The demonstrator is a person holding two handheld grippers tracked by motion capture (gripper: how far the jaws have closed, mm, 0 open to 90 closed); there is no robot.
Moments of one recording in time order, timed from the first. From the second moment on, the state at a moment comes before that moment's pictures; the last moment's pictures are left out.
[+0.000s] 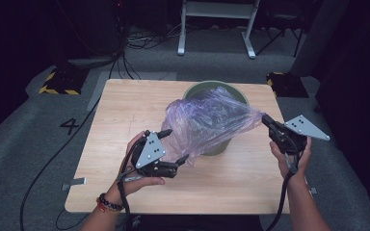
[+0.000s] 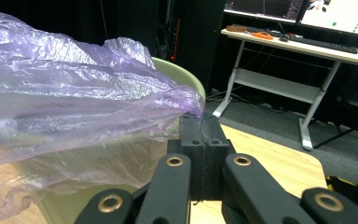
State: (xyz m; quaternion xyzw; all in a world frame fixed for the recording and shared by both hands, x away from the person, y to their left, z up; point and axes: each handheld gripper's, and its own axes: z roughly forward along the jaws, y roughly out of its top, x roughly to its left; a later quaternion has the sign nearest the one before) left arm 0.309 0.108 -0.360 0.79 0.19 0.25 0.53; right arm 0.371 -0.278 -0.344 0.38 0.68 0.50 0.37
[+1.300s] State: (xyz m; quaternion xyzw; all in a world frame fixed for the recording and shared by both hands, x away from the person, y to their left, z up) left arm 0.334 0.067 -0.378 0.83 0.17 0.25 0.47; right arm 0.382 -0.284 -0.341 0.39 0.69 0.49 0.36
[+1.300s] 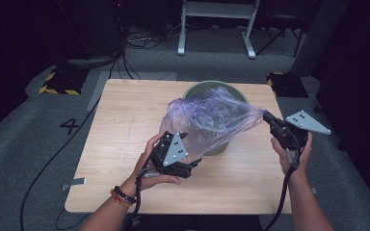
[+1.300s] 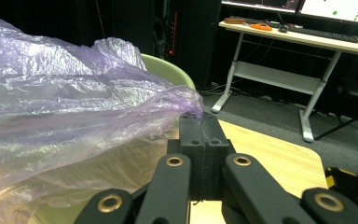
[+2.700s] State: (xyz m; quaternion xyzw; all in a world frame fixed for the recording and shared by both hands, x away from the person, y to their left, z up) left arm 0.452 0.096 -0.317 0.80 0.26 0.34 0.42; right arm 0.434 -0.279 -0.350 0.42 0.71 0.45 0.34
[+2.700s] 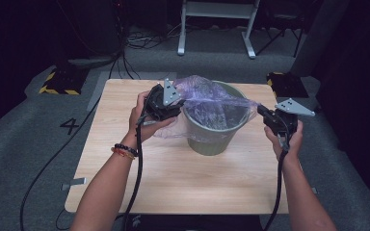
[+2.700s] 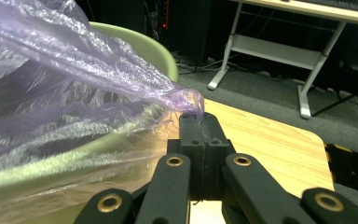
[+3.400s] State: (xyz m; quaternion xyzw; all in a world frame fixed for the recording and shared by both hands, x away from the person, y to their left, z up) left arm 0.488 0.116 -0.331 0.78 0.31 0.33 0.43; right arm 0.486 -0.278 -0.372 0.46 0.71 0.43 0.31
